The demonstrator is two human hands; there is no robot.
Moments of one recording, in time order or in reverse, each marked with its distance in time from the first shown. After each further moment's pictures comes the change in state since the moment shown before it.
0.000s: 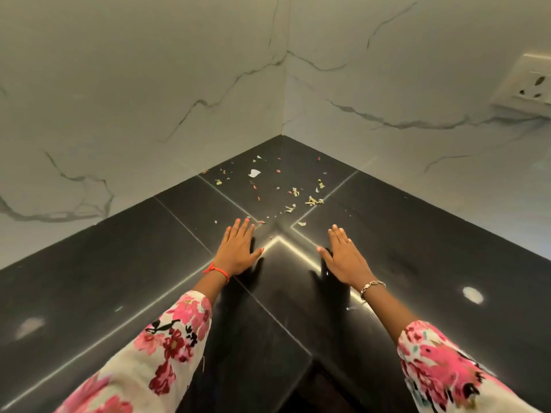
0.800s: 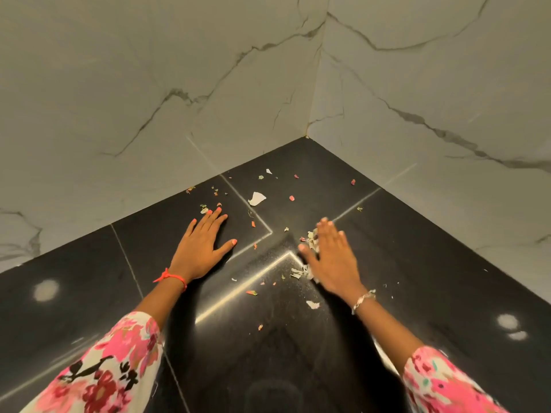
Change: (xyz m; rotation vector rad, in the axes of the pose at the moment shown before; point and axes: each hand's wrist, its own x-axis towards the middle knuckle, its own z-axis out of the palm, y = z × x) left_hand 0.169 -0.107 0.011 -0.061 0.140 -0.152; right_hand 0.233 0.002 0.018 -0.032 0.019 -0.192
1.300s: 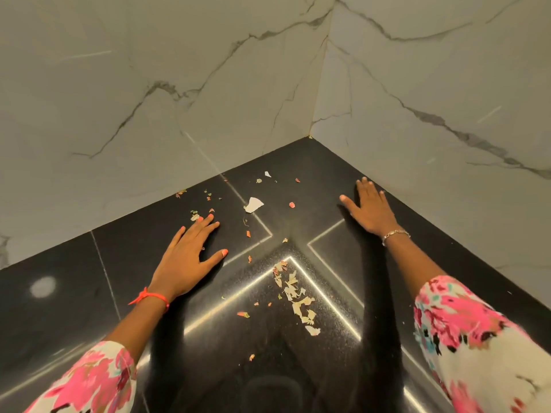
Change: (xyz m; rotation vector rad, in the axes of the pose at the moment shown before) left_hand 0.002 0.000 -0.001 -0.128 0.030 -0.031; right_hand 0.138 0.105 -0.043 0.031 0.012 0.153
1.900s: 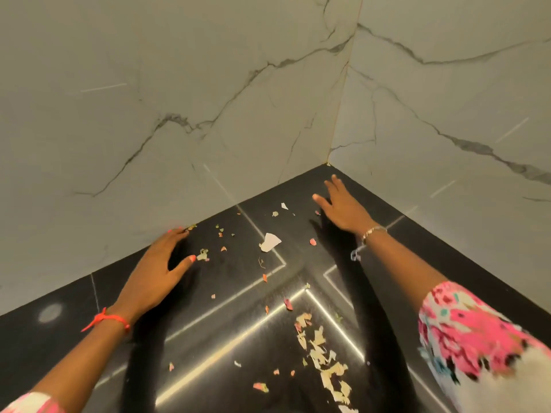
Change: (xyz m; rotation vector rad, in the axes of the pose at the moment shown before) left_hand 0.031 -0.054 -0.044 -0.139 0.119 -0.109; right_hand 0.068 -0.100 0.003 0.131 -0.061 -0.226
